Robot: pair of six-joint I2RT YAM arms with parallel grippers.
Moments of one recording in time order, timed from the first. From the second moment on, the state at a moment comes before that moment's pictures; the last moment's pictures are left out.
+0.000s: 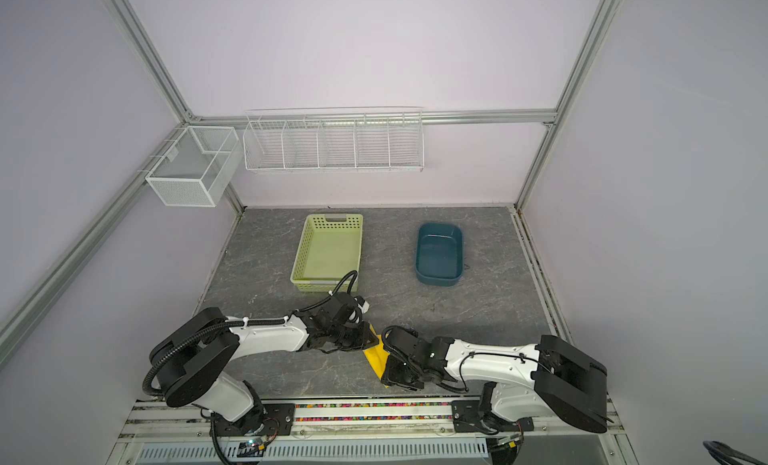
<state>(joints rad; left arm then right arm) -0.90 1.58 0.64 0.02 0.40 -0.87 1.16 1.28 0.54 -0.38 -0.24 1.29</state>
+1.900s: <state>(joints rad) -0.96 1.53 0.65 -0.11 0.32 -0.84 1.18 1.38 0.75 -0.71 -0.03 0.92</state>
